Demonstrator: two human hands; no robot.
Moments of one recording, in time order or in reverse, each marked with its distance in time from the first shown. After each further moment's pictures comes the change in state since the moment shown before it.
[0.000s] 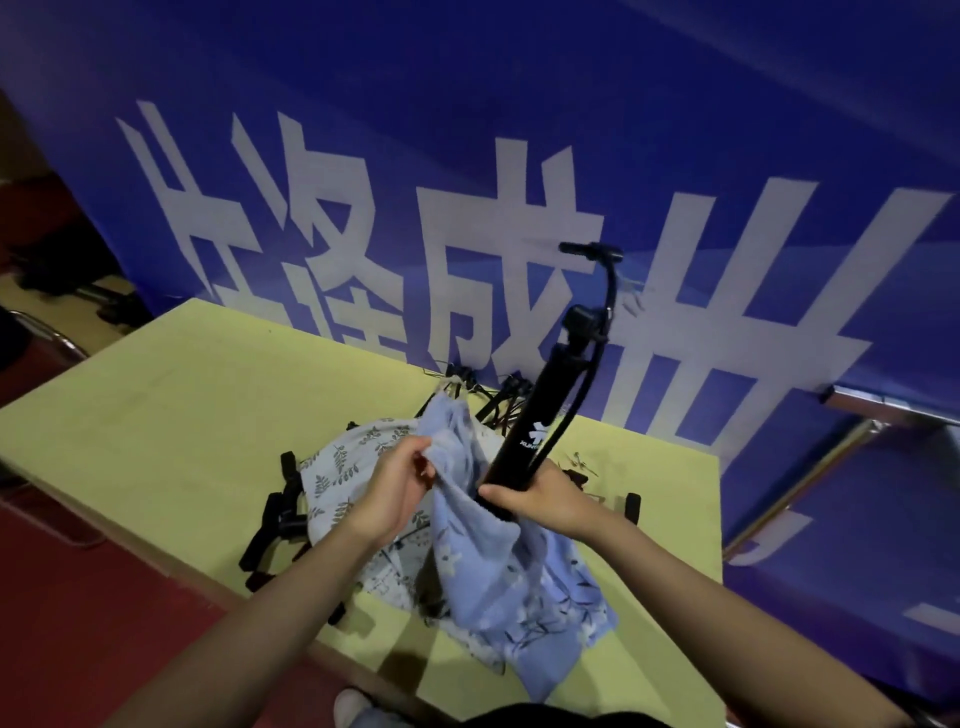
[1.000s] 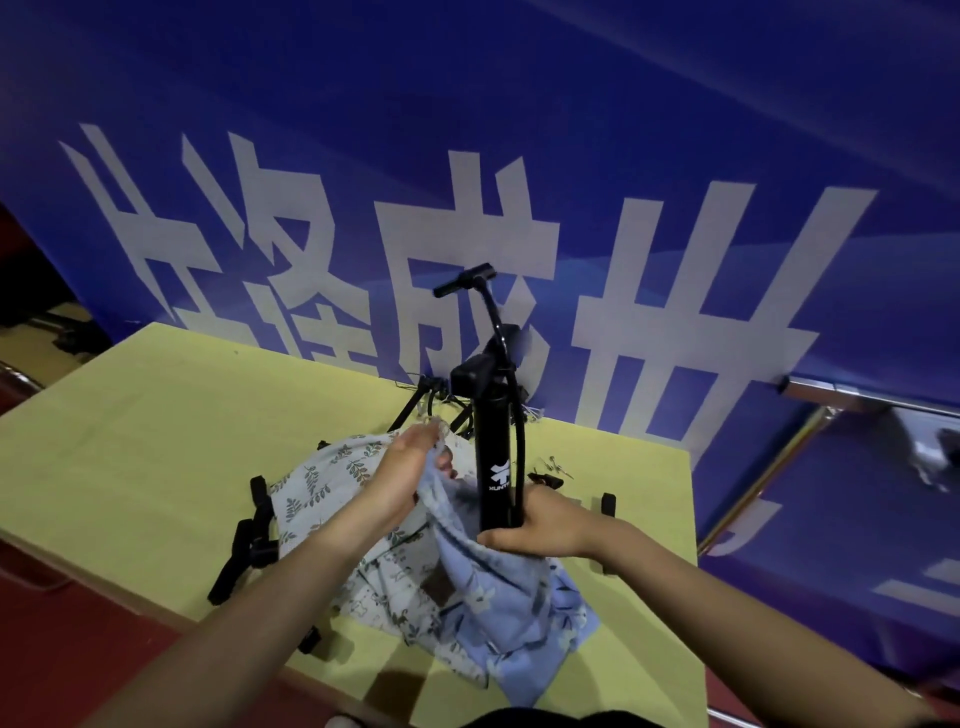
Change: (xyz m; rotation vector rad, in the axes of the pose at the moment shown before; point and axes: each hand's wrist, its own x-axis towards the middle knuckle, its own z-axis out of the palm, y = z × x) left_hand 0.011 0.021 0.050 0.159 0.052 -0.046; right_hand -0.021 0.011 -0.026 -0.392 -0.188 0.022
